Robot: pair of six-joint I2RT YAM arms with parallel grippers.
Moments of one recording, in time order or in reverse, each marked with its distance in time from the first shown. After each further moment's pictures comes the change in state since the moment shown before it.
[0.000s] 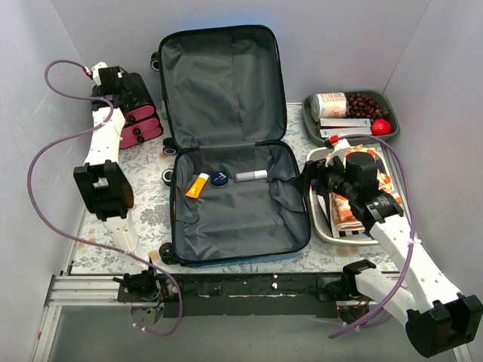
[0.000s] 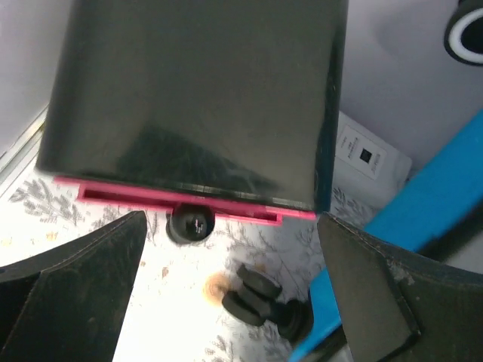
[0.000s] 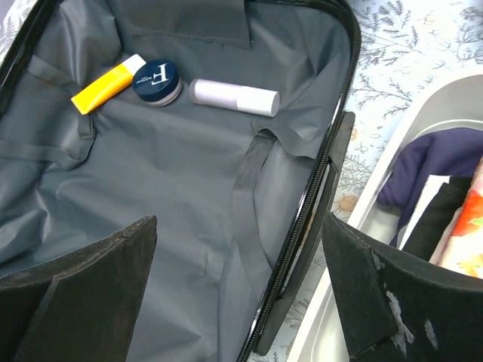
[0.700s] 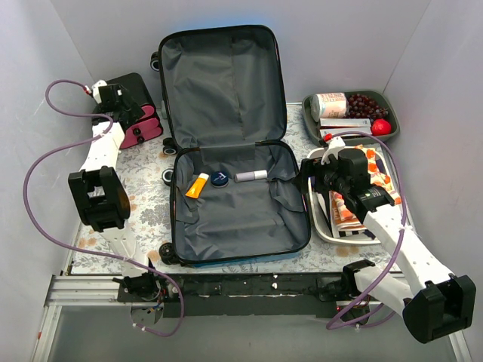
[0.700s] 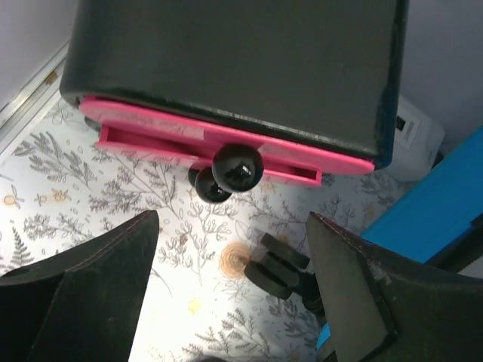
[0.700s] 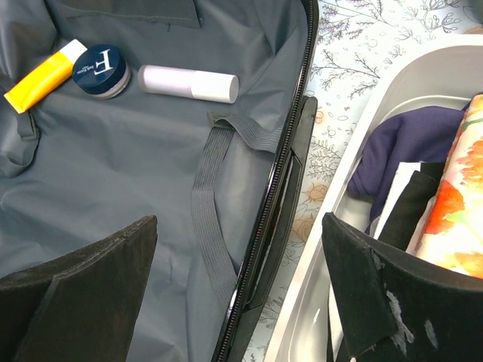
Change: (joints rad) left arm 0.034 -0.089 -0.270 0.116 0.017 -0.021; right arm 0.000 0.102 0.000 0.021 0.099 -0.024
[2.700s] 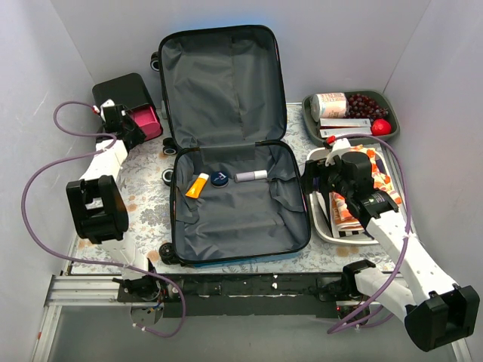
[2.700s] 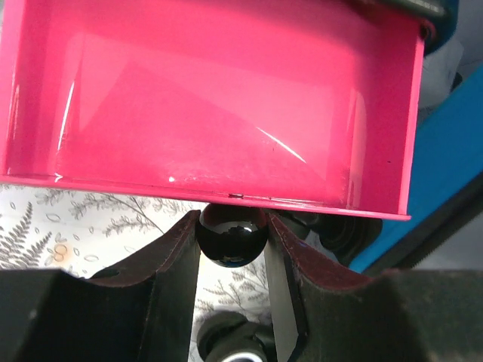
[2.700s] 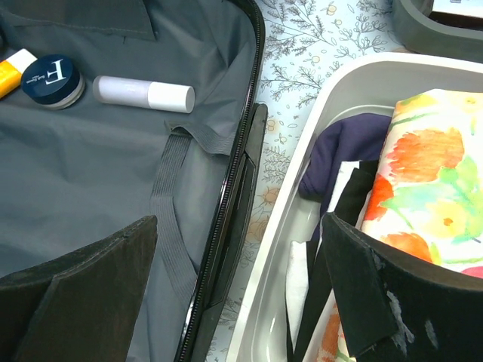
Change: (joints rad) left arm 0.013 -0.116 -0.298 0.161 0.127 0.008; right arm 0.000 -0.048 -0.014 -0.003 0.122 -0.079
